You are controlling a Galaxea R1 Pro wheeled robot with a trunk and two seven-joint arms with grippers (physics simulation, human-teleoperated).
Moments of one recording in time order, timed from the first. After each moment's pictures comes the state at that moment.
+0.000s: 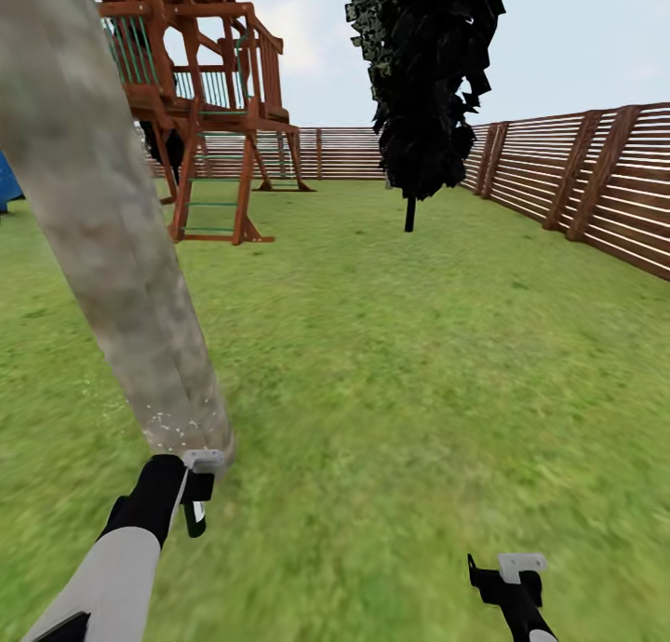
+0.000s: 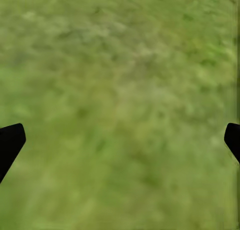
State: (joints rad) left arm -0.72 -0.04 0.51 -0.67 -0.62 0.71 -0.23; right arm -0.49 -0.09 -0.55 -0.12 0.55 -0.49 -0.07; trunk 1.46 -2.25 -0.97
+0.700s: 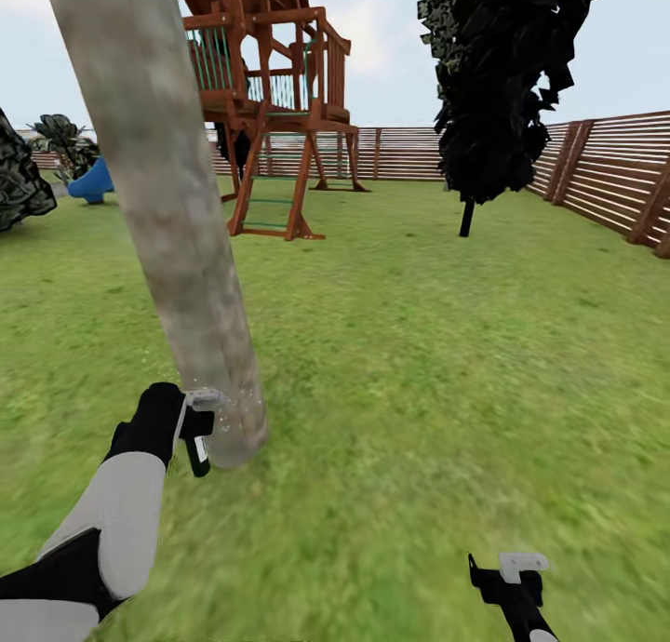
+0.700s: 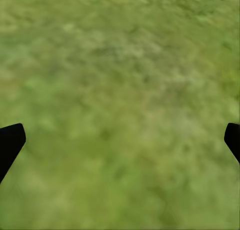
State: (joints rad) left arm -0.95 -0.03 0.51 -0.69 -0.62 0.93 -0.24; right arm -0.49 -0.09 -0.55 -0.12 0.55 -0.49 -0.07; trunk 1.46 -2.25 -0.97
